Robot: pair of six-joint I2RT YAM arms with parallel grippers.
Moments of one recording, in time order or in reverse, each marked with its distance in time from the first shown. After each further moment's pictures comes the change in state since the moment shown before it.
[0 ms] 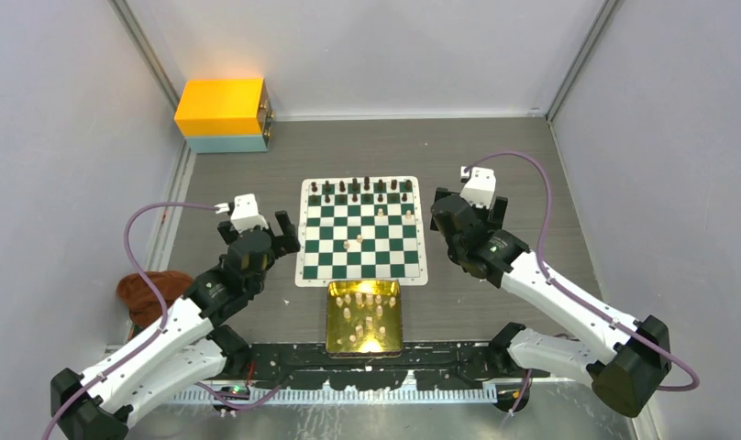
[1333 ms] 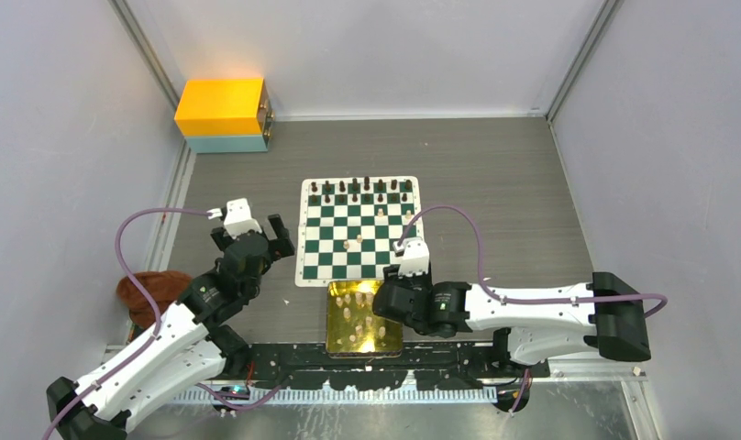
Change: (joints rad) left arm -0.002 -0.049 0.007 -0.111 -0.040 -0.051; right arm 0.660 0.164 -0.095 -0.112 -0.075 0.482
